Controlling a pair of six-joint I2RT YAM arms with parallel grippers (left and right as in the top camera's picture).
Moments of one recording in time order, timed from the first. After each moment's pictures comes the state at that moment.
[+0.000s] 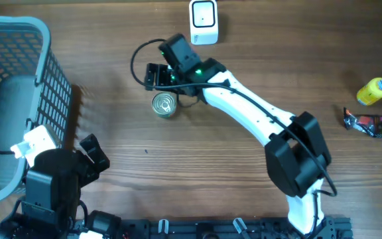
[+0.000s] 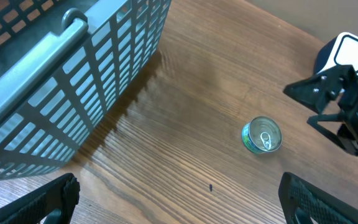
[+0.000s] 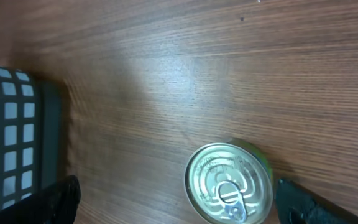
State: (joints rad) left arm -0.30 0.66 1.17 -1.32 -0.43 -0.67; right arm 0.70 2.08 1.72 -0.59 -0.14 0.74
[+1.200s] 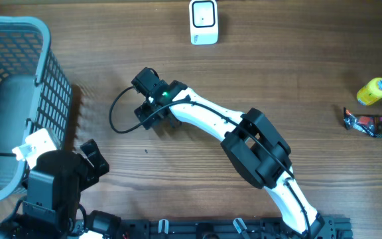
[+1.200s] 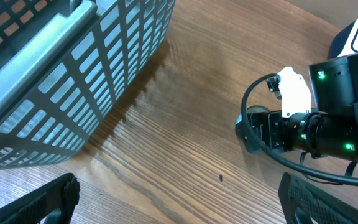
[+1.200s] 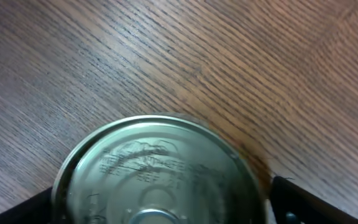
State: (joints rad) left arm -0.30 0.66 1.17 -1.37 -0.43 -0.67; right arm 0.84 2.31 1.76 -0.62 0.01 0.16
